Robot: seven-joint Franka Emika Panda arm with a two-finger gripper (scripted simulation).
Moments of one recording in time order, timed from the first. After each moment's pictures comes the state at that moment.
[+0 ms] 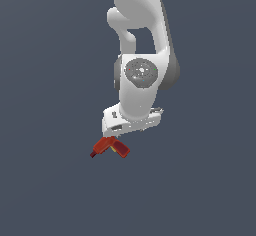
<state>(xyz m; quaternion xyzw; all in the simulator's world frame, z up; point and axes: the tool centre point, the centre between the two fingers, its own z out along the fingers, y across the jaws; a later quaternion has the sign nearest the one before) 0.067 0.009 0.163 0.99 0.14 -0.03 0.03</state>
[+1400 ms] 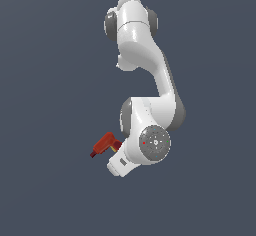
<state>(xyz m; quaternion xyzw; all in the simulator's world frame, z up) 0.112 0.001 0.084 0.92 0.37 -0.17 0.04</state>
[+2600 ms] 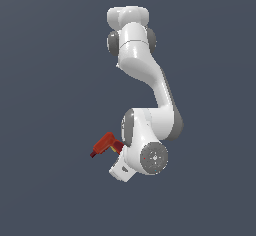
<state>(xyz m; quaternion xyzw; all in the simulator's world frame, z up) 0.103 -0.008 0.049 0.87 0.44 -0.22 0.03</state>
